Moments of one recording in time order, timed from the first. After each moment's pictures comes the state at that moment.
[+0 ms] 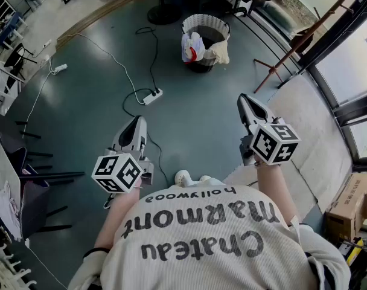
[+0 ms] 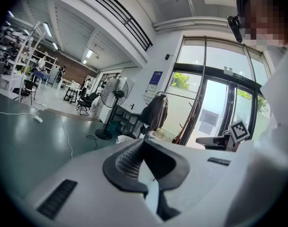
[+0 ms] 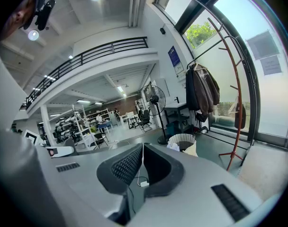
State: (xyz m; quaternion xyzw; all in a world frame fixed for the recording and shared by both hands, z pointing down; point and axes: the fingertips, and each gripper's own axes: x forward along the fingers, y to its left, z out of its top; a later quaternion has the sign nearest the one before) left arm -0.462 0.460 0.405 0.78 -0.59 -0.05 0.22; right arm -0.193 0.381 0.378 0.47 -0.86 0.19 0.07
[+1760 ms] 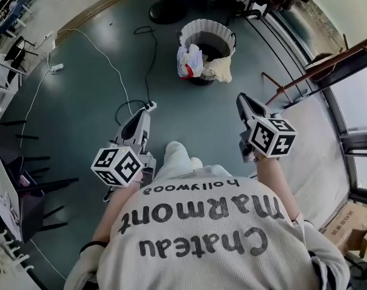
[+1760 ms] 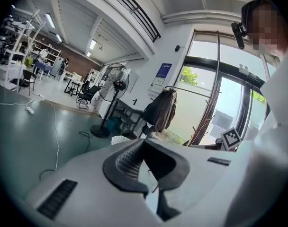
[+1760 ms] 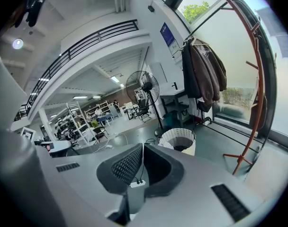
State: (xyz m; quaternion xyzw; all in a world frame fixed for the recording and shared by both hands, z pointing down) left arm -0.387 0.198 0.432 0.76 -0.59 -0.05 0.26; right arm -0.133 0.102 0.444 0.44 -0.85 0.26 0.11
